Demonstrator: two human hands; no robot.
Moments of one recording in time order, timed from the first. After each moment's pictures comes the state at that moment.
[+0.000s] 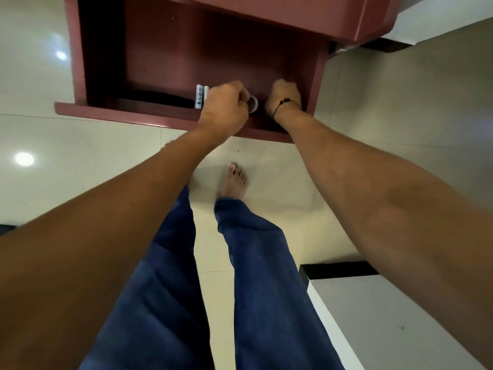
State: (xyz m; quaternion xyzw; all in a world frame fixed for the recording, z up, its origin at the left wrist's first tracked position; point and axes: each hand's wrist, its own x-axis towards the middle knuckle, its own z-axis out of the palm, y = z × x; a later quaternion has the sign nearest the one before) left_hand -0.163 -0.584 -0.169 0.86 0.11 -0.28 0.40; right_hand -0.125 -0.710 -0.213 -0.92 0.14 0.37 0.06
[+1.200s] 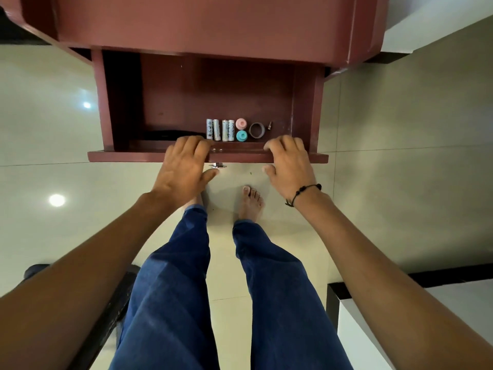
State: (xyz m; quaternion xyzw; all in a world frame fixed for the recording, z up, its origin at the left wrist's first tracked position) left_hand -0.209 -0.495 -0.163 0.94 -0.14 -0.26 0.17; right_hand -0.214 -0.706 -0.152 -0.95 -0.02 0.27 0.13
